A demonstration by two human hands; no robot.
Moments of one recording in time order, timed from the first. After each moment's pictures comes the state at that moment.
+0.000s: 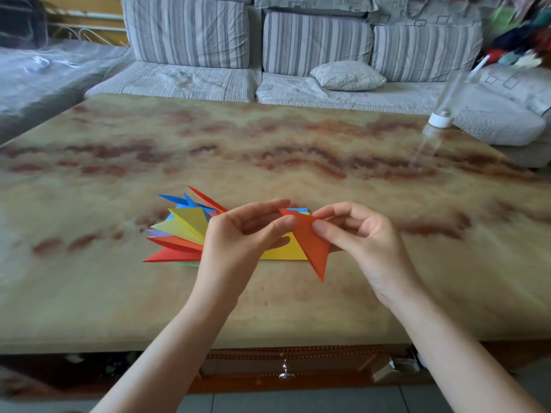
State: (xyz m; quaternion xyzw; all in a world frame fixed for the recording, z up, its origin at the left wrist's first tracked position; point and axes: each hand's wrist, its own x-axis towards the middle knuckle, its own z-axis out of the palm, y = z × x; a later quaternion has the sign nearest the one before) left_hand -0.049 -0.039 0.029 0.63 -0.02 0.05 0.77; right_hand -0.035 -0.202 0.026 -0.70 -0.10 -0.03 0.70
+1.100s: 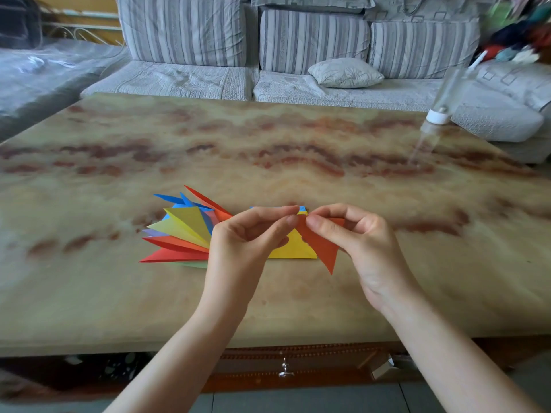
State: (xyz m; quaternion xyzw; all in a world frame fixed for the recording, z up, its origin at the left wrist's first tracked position) left_hand -0.057 -0.049 0.025 0.63 -0.02 0.09 0.77; right_hand -0.043 -0.194 0.030 -0.66 -0.05 -0.02 0.75
